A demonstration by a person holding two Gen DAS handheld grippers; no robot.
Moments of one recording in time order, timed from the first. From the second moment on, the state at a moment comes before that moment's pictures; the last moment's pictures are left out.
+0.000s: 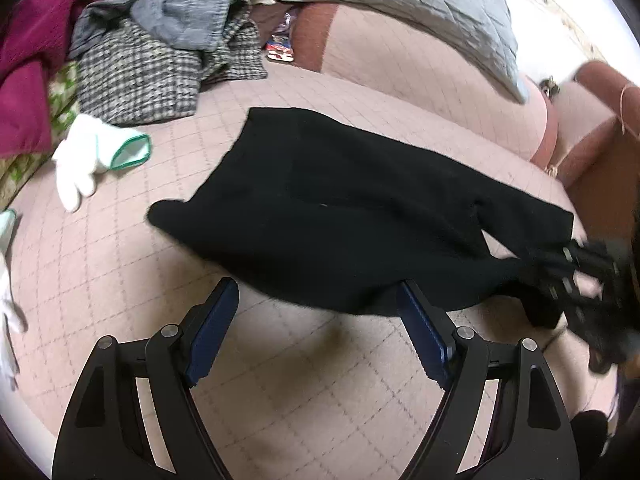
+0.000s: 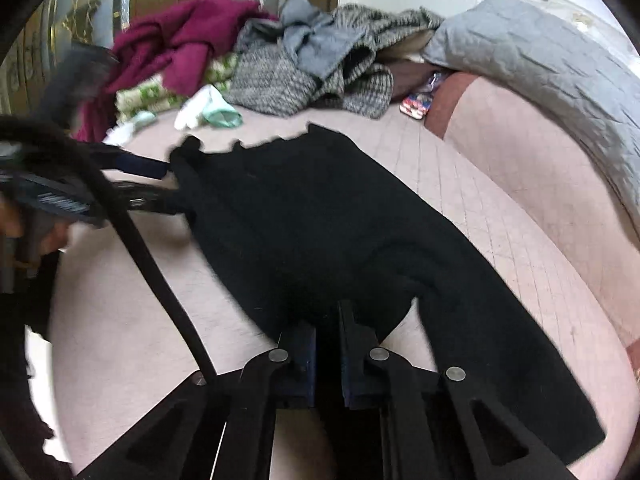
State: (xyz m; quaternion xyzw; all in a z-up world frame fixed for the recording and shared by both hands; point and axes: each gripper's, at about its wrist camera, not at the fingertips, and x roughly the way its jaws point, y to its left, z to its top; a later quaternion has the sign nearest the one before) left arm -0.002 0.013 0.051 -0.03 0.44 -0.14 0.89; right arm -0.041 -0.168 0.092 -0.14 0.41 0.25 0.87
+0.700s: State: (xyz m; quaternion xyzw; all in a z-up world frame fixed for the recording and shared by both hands) left arm 0.010 0.026 0.022 -0.11 0.47 -0.09 0.87; right arm -0.160 -0.251 0.099 0.11 0.39 0.07 0.91
